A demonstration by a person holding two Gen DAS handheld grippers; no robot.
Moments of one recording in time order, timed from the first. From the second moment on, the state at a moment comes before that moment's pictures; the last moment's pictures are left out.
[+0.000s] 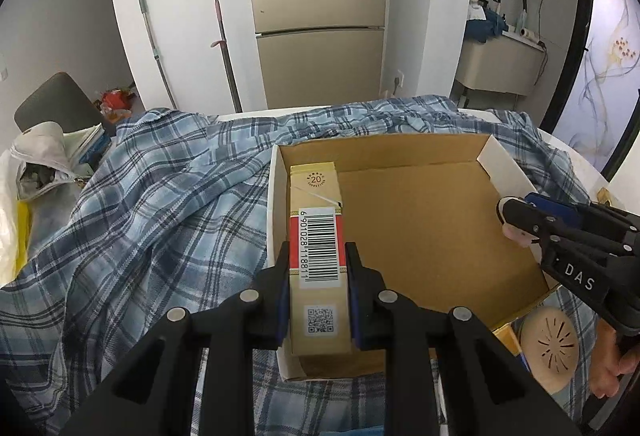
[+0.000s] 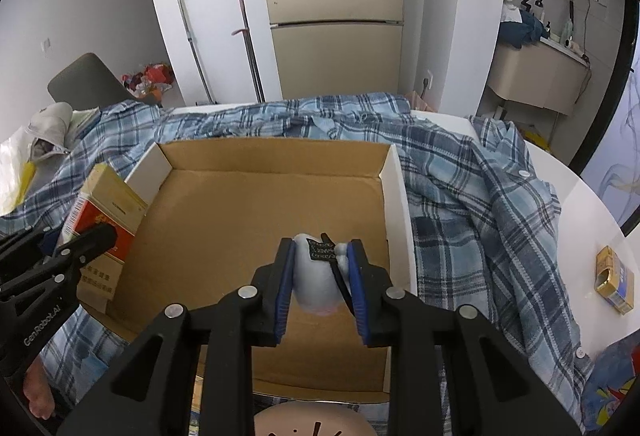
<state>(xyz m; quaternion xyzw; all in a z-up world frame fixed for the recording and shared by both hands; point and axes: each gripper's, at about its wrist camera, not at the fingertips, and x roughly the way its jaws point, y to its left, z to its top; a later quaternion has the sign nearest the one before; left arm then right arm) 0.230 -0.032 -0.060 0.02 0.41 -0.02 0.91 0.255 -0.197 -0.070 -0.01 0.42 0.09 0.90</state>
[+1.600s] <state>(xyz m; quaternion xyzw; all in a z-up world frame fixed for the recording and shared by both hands) 0.050 -0.021 0.045 -0.01 0.19 -0.02 0.98 0.089 -0.212 0.048 -0.01 0.20 0.14 0.97</state>
